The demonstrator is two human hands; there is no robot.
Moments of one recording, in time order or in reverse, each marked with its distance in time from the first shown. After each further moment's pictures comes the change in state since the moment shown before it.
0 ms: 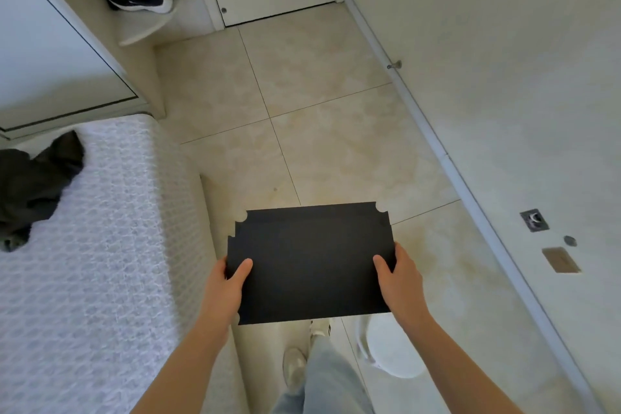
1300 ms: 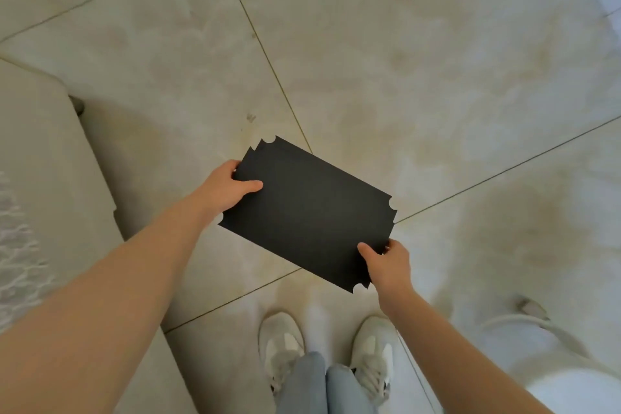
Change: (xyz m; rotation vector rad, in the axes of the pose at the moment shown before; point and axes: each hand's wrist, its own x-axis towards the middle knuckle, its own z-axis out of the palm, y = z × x) left_hand 0.617 -0.211 0.176 0.595 -0.346 -0.132; right_hand 0.420 0.227 0.422 0.306 -0.047 0.627
